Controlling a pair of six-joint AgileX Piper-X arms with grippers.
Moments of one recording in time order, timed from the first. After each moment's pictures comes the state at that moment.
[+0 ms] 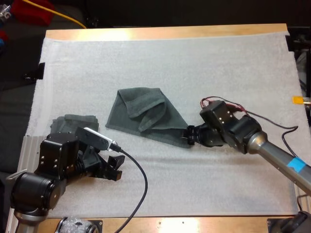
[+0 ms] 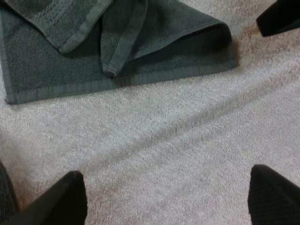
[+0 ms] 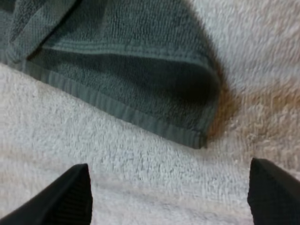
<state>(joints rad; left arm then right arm) -0.23 0.71 -0.89 1.20 0.30 -1.71 0.67 1.45 -0.93 0.66 -0.15 -1.16</state>
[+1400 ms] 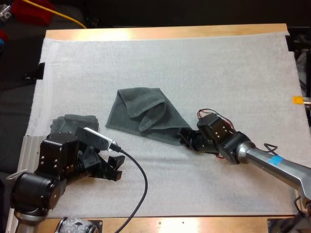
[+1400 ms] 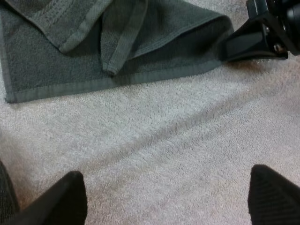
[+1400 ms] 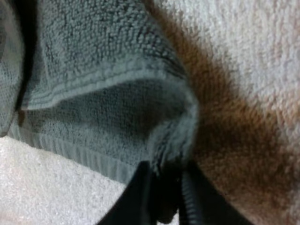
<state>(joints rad) -0.23 0.71 -0.89 1.21 0.30 -1.71 0.67 1.62 -0.73 0.14 -0.22 -0.79</state>
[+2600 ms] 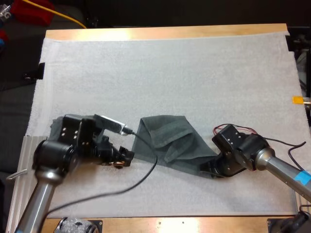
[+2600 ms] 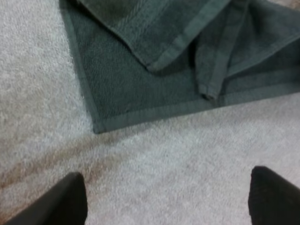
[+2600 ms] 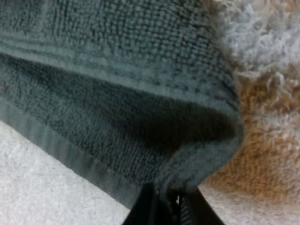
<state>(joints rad) -0.23 0.99 -0.89 1.17 0.37 -1.71 0.67 1.37 -0.73 0.87 -0.22 -1.32</state>
